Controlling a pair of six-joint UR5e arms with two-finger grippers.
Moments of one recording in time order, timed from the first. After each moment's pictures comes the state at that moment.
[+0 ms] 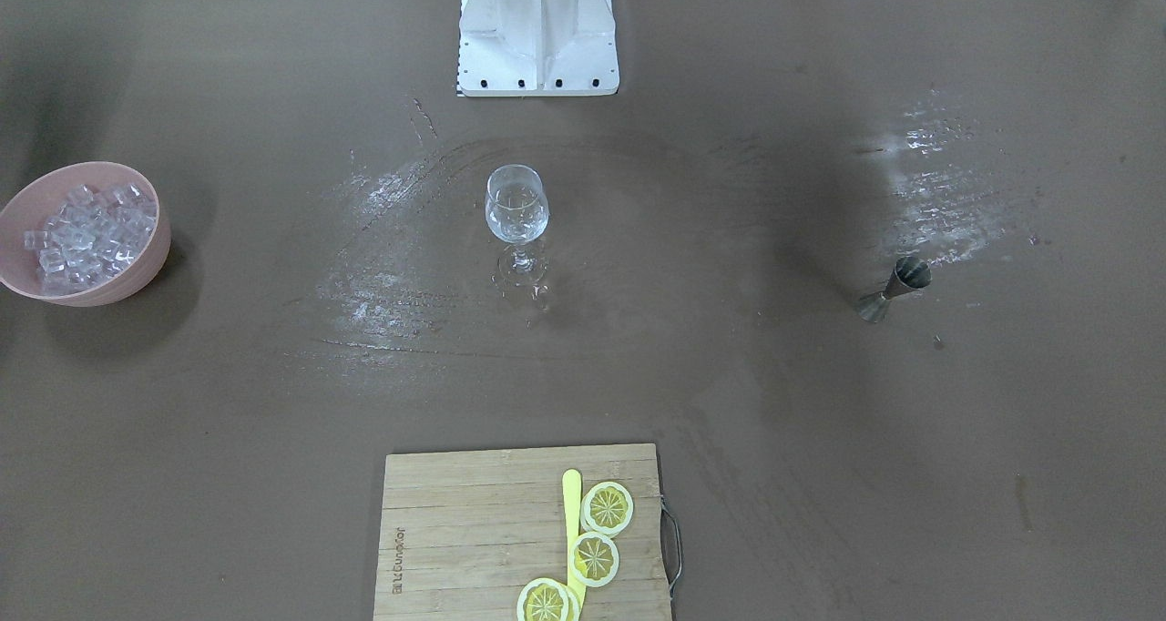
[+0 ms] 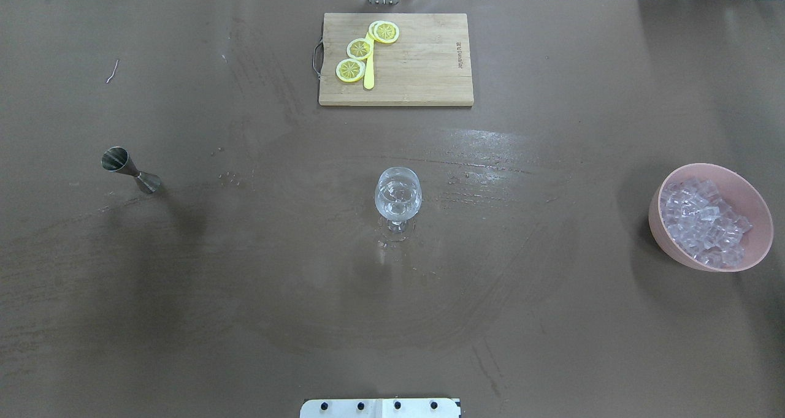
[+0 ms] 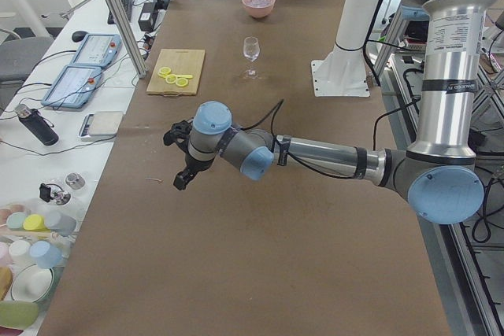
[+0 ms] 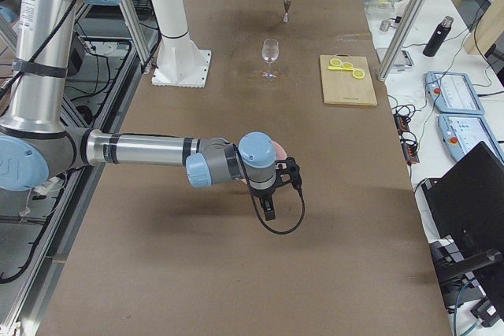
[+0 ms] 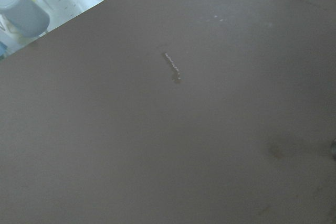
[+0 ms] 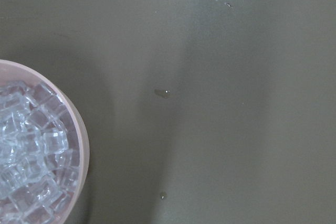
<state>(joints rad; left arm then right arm) -1.52 -1.63 -1.68 -1.76 -2.27 0.30 1.48 -1.79 1.76 -1.30 2.37 -0.04</state>
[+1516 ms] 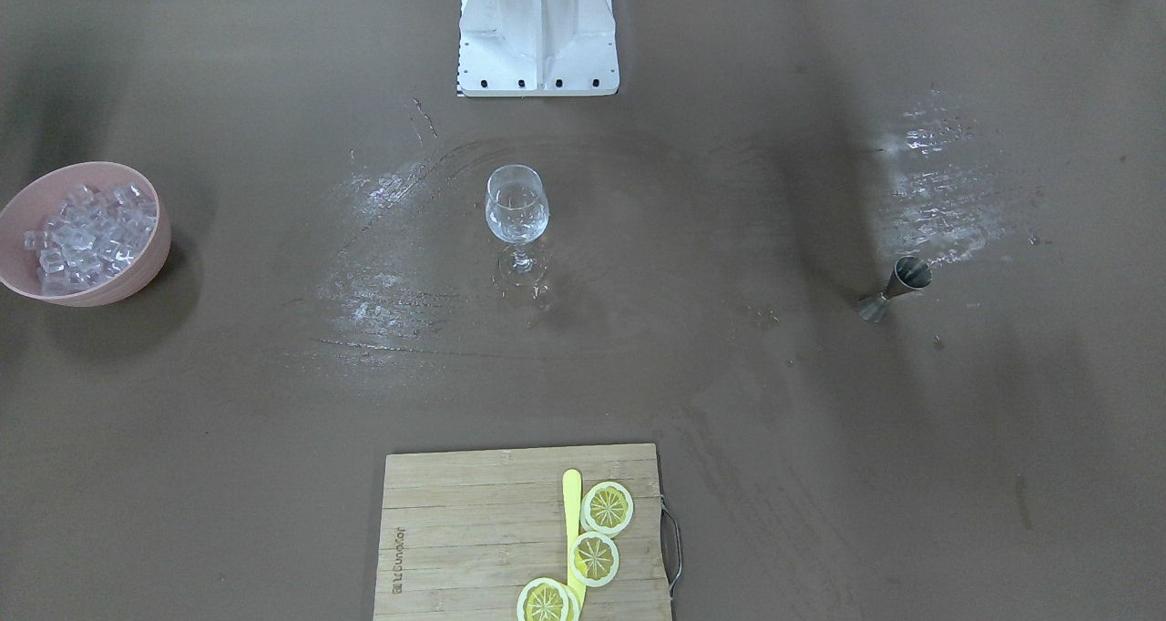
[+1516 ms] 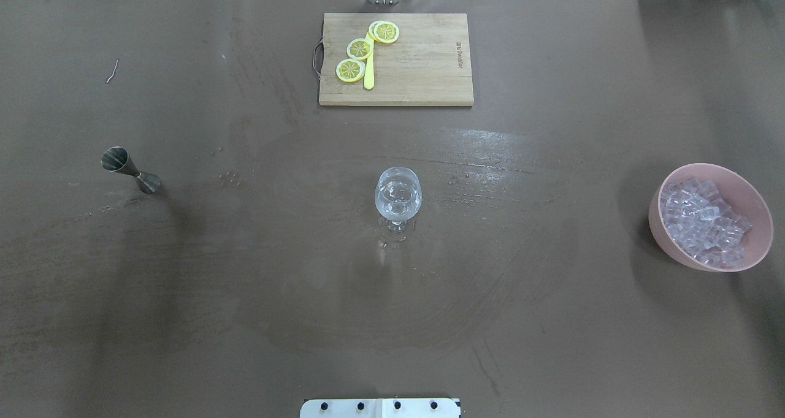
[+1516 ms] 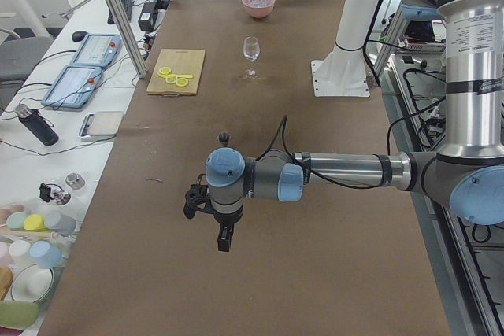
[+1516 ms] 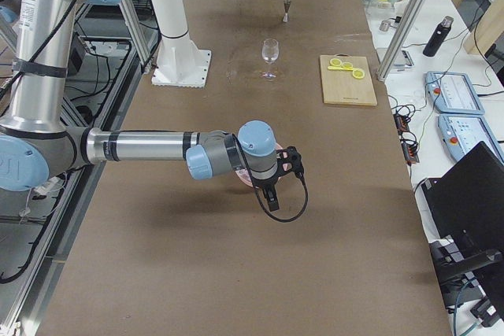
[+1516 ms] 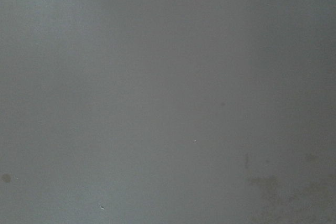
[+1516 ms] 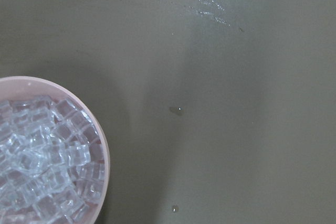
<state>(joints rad) -1.57 -1.46 -1.68 -1.63 -2.28 0.05 1.48 -1.79 1.83 -1.30 2.37 -0.03</state>
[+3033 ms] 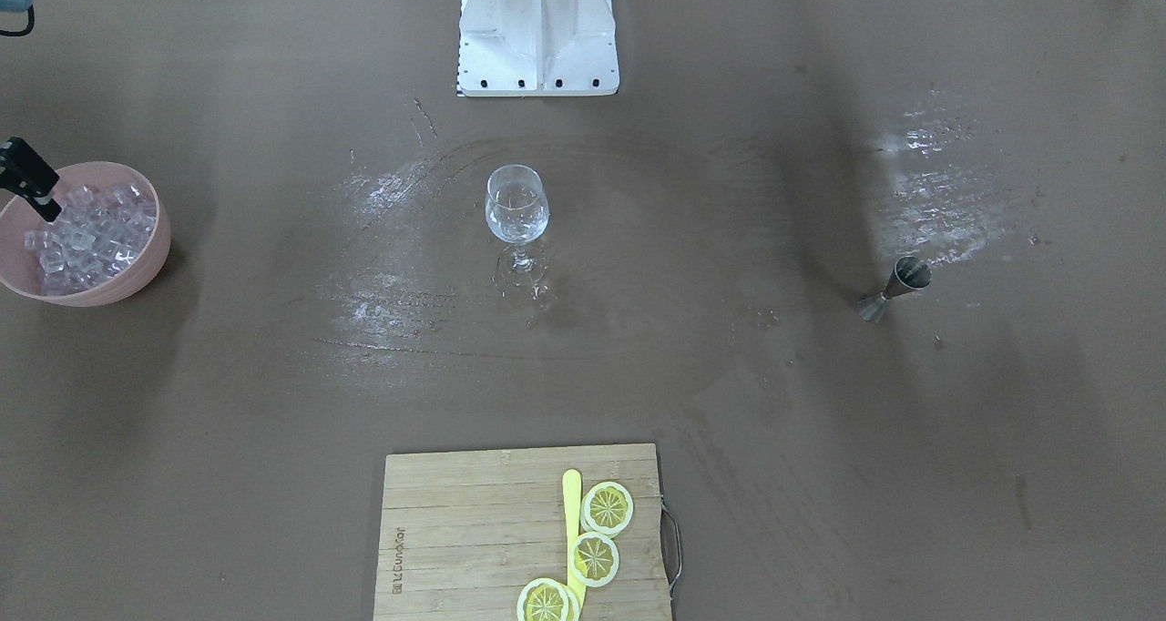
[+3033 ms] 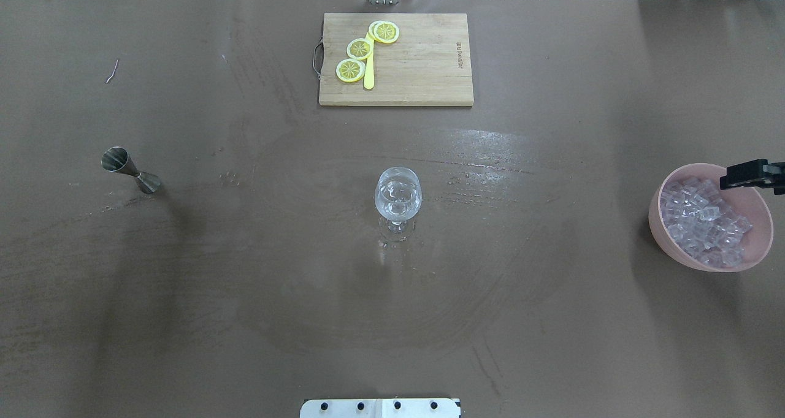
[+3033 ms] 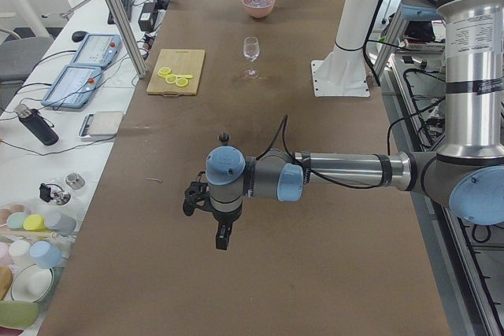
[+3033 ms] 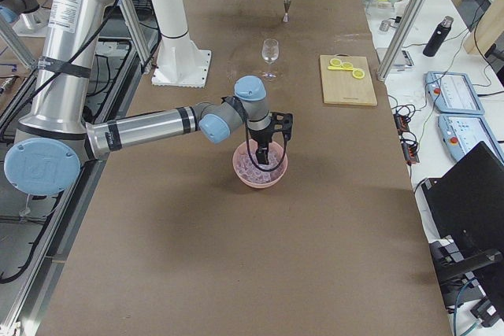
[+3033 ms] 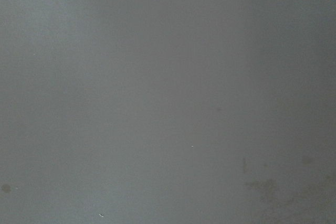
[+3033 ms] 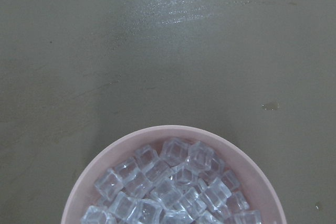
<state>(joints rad) -1.57 -1.46 -1.69 -1.65 -2.28 0.06 1.04 -1.81 2.00 -1.13 2.06 0.90</state>
